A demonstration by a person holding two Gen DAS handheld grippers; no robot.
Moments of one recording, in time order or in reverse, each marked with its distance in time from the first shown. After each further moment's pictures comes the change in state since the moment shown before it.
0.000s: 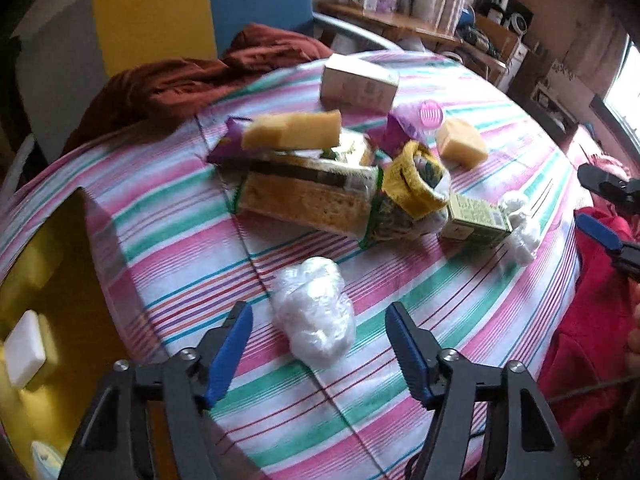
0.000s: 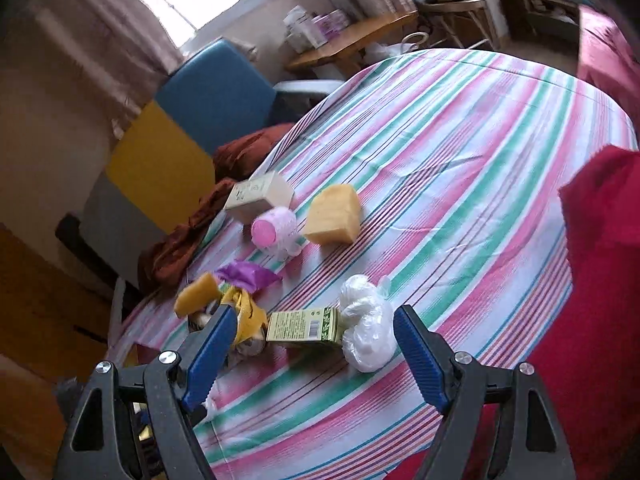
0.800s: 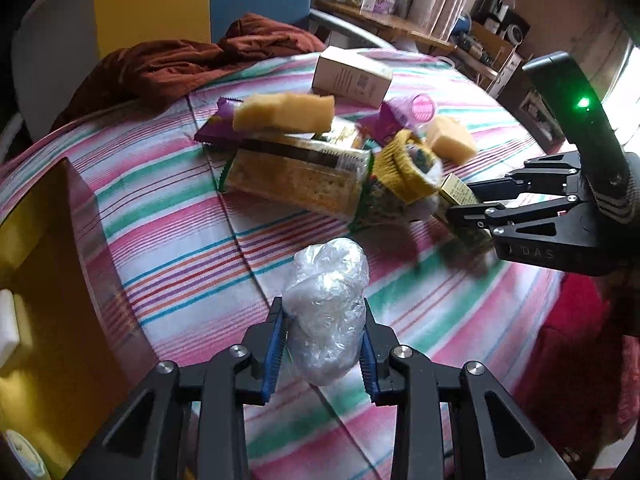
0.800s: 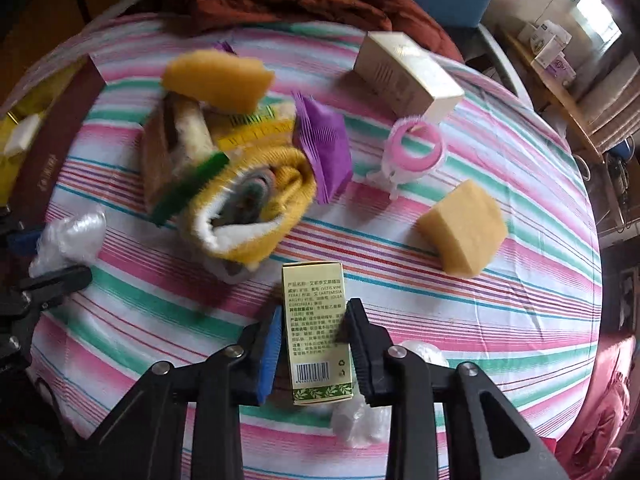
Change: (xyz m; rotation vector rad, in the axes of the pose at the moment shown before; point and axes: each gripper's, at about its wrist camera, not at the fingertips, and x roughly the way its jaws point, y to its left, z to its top) left arm -0.005 0.009 -0.017 -0.056 -0.017 -0.093; right arm 0.116 0.096 -0.028 -0.979 0.474 -0.271
